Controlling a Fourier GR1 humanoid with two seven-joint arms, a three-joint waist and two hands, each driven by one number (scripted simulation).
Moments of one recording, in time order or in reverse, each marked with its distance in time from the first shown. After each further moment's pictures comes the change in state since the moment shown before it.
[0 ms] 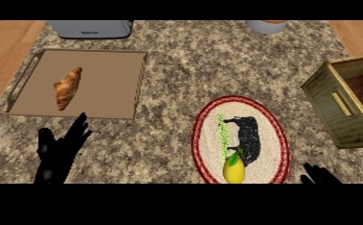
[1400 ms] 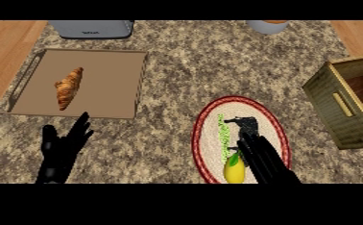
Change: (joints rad) left arm -0.002 -0.062 0.058 -0.012 -0.078 -0.042 0.056; right arm -0.367 0.365 0.193 0.388 0.359 0.061 0.101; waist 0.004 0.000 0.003
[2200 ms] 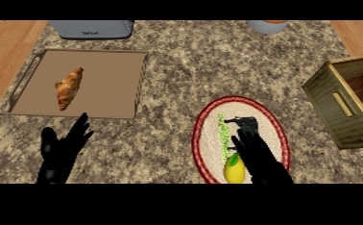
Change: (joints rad) left arm 0.008 -0.035 0.044 0.017 -0.041 -0.035 -0.030; right arm -0.055 0.067 -0.019 0.147 0.060 0.051 0.029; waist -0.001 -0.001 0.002
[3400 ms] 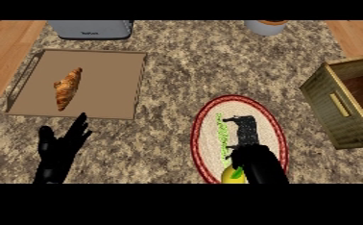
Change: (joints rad) left arm 0.003 -0.030 0.053 -0.021 -0.037 -0.053 0.038; right arm -0.086 0.058 -0.025 0.158 0.165 -0.132 -0.077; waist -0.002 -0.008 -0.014
